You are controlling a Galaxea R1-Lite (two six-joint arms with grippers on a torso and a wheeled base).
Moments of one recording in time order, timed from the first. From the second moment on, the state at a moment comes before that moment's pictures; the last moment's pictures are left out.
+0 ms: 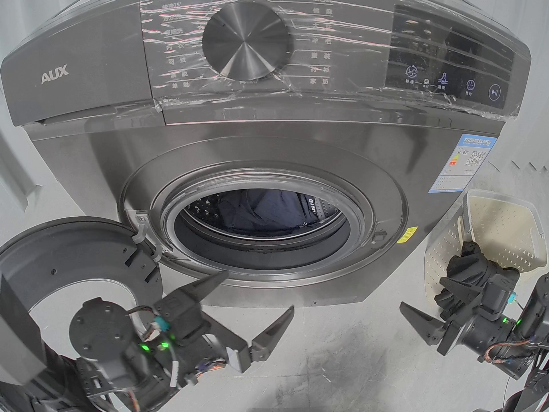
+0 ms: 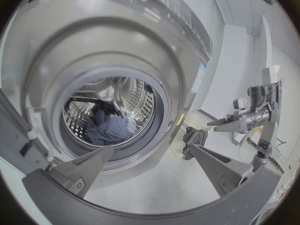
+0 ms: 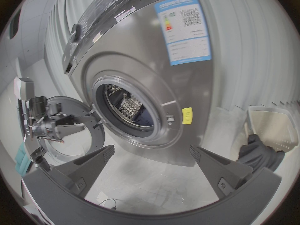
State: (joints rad) left arm -0.91 1.78 -0.21 -1.52 0.26 -0.04; right arm 0.73 1.42 -0.02 -1.25 -0.25 0.18
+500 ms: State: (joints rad) left arm -0.83 1.37 -0.02 -1.46 0.29 -0.04; right arm 0.61 1.11 -0.02 -0.93 -0.30 0.20
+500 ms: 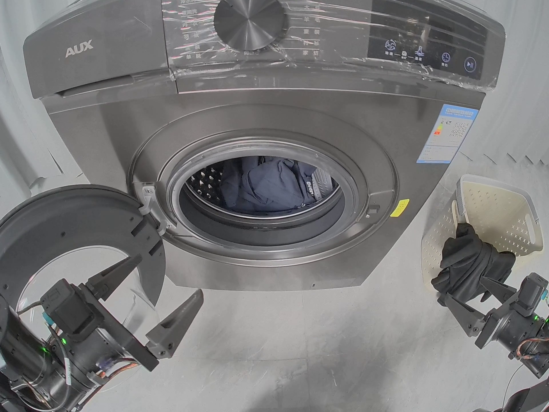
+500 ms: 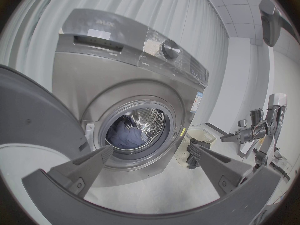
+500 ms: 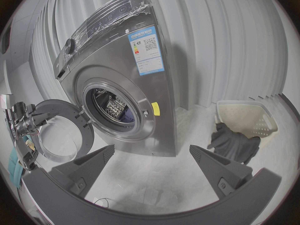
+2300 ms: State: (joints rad) left arm -0.09 0.08 -0.02 -0.07 0.07 -0.01; right arm 0.13 0.09 -0.02 -0.09 -0.13 0.06
